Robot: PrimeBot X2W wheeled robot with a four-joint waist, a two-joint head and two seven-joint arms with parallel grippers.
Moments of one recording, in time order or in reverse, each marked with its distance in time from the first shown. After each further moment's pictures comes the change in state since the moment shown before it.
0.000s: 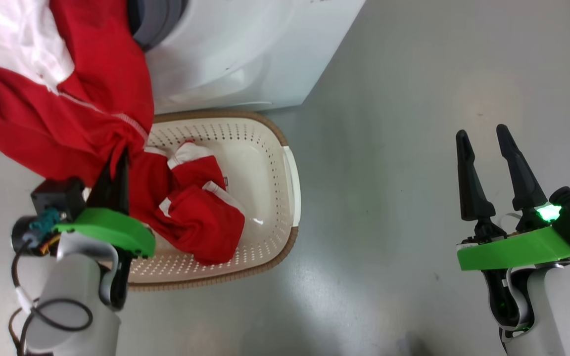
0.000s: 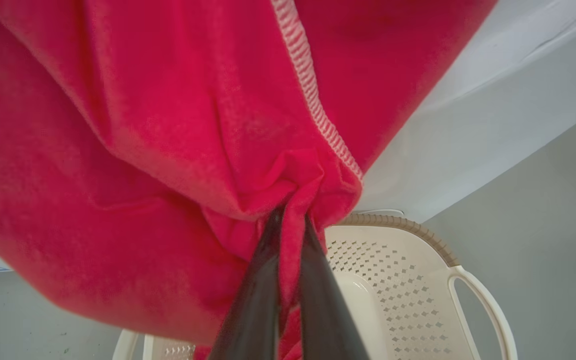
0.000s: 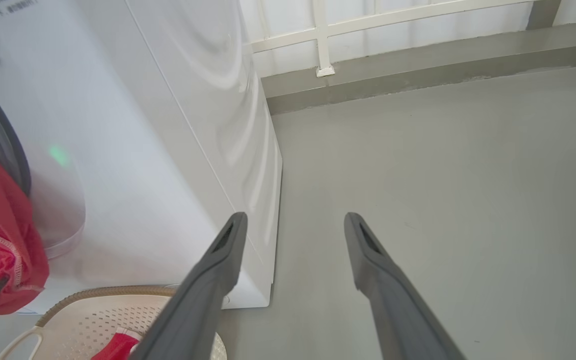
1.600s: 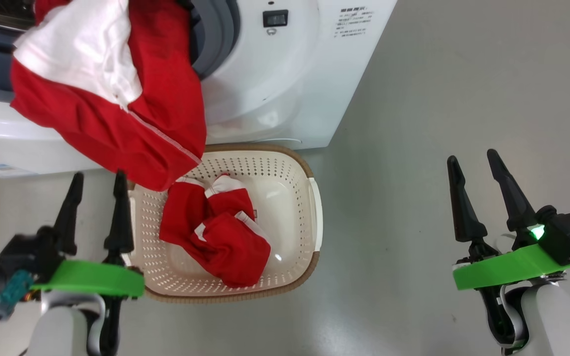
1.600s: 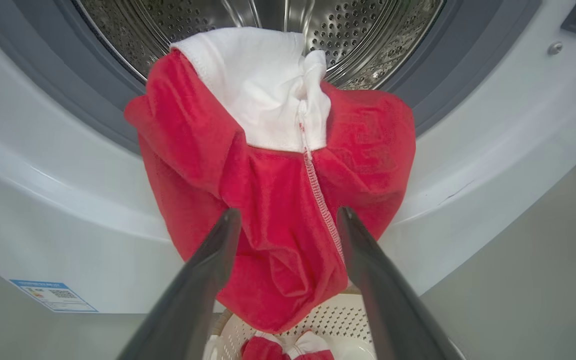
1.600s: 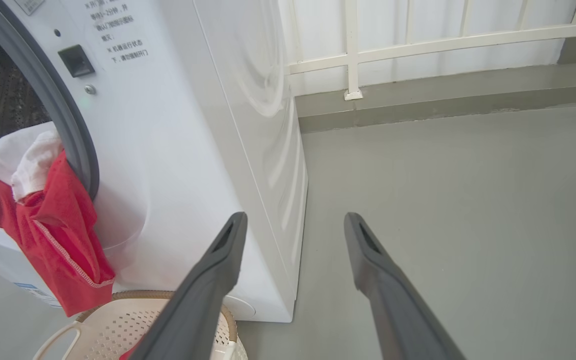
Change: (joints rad) left arm 0.234 -0.026 0.086 -0.342 -0.015 0.000 0.000; right arm 0.046 -0.005 0.007 0.033 -0.051 0.000 0.000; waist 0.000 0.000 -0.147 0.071
